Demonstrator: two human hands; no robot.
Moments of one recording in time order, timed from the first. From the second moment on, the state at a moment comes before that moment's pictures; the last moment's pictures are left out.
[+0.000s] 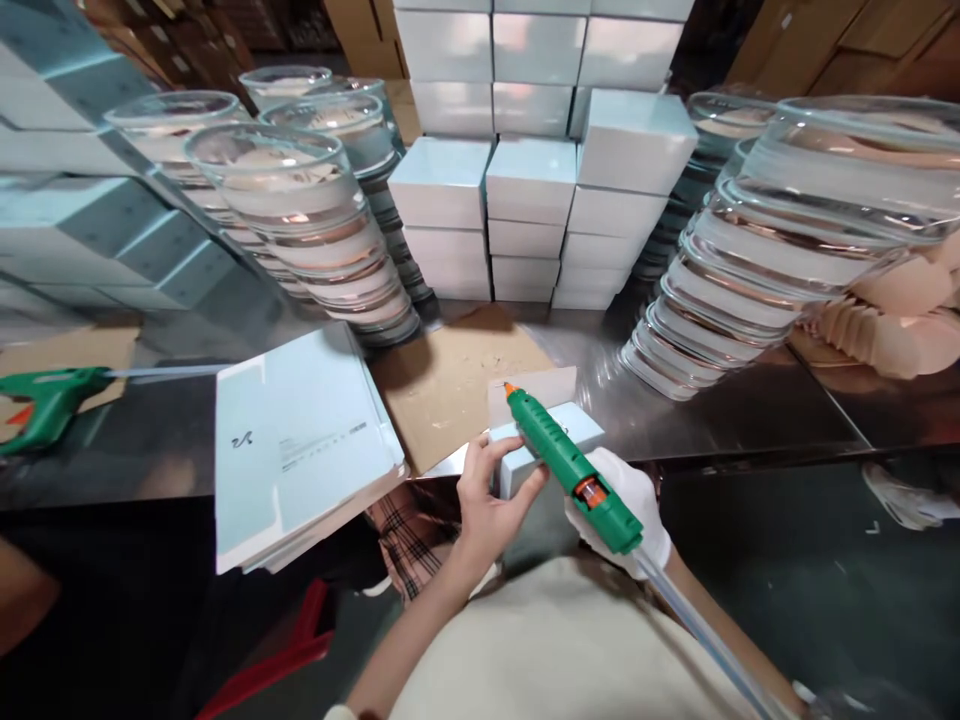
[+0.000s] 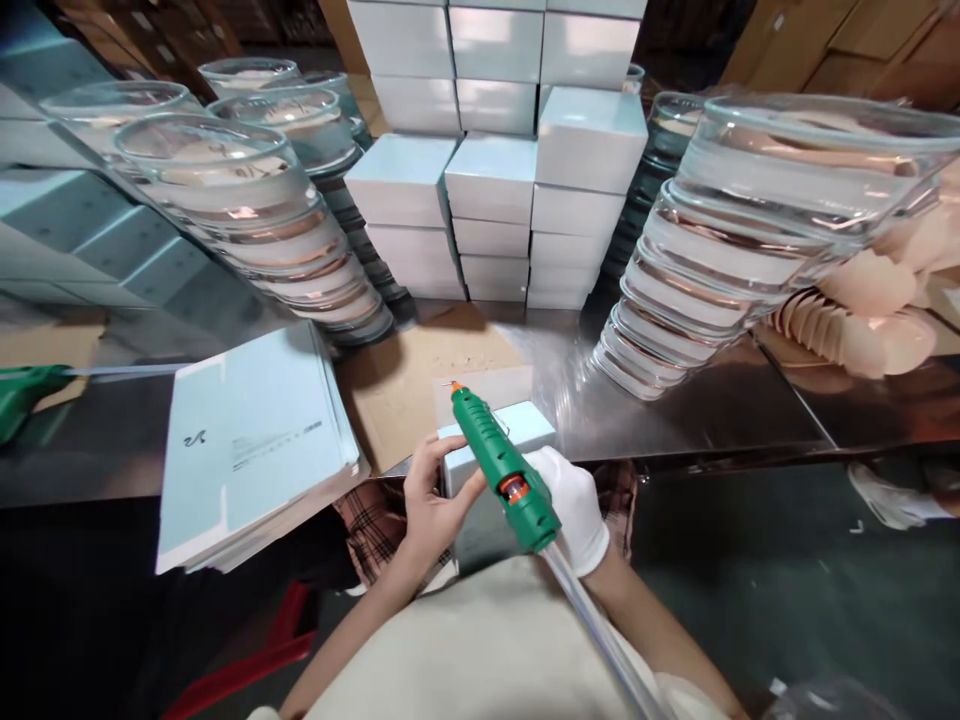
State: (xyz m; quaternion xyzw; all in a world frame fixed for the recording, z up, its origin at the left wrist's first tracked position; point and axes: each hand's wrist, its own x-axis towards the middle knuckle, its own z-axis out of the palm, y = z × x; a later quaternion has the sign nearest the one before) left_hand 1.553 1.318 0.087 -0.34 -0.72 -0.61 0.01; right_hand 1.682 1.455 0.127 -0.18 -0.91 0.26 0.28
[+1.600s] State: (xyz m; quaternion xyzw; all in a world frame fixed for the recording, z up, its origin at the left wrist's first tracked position) left_hand 1.517 1.283 0.098 -0.15 -0.63 -0.75 0.13; right_hand 1.691 1.509 0.110 -0.18 -0.71 0.67 0.12
